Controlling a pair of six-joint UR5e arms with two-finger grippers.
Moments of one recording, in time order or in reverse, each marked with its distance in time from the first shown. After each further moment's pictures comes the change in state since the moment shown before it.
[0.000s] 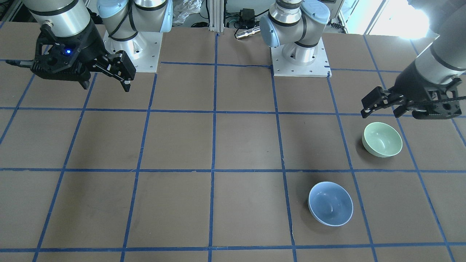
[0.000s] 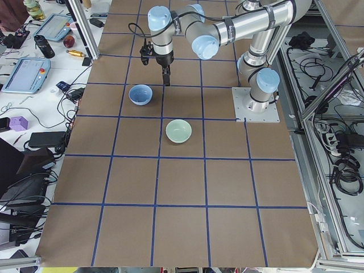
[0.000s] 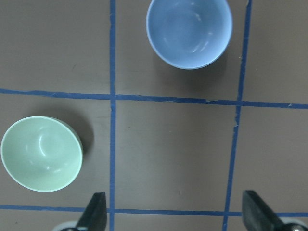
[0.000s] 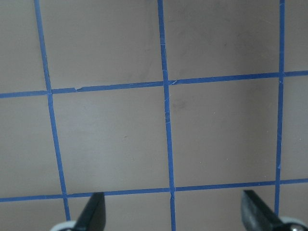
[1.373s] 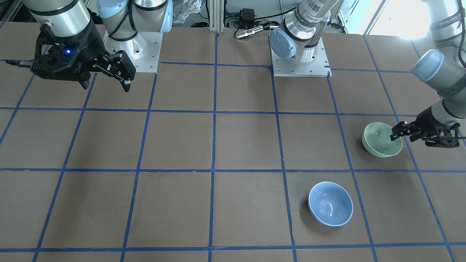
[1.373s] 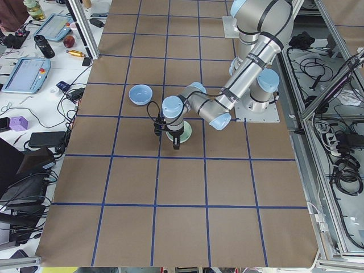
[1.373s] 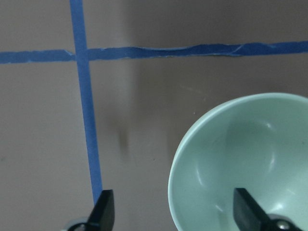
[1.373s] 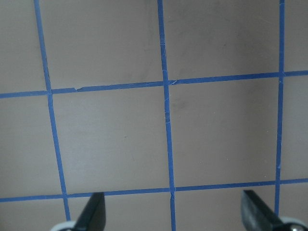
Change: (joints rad) left arm 0.312 -0.254 -0.280 0.543 0.044 0.375; right arm 0.000 0.000 0.000 0.000 0.000 0.001
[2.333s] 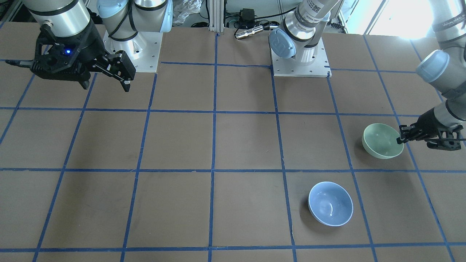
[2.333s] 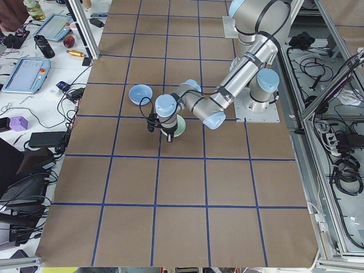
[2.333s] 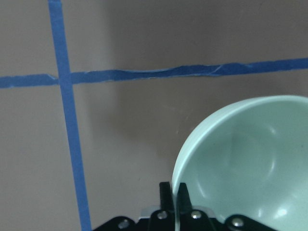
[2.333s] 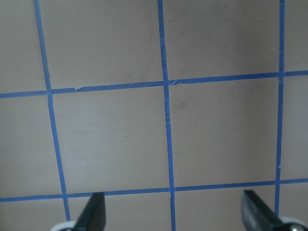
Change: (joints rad) left arm -0.078 -0.014 0.177 -0.203 -0.136 -0.100; right arm 0.000 0.000 0.000 0.000 0.000 0.000
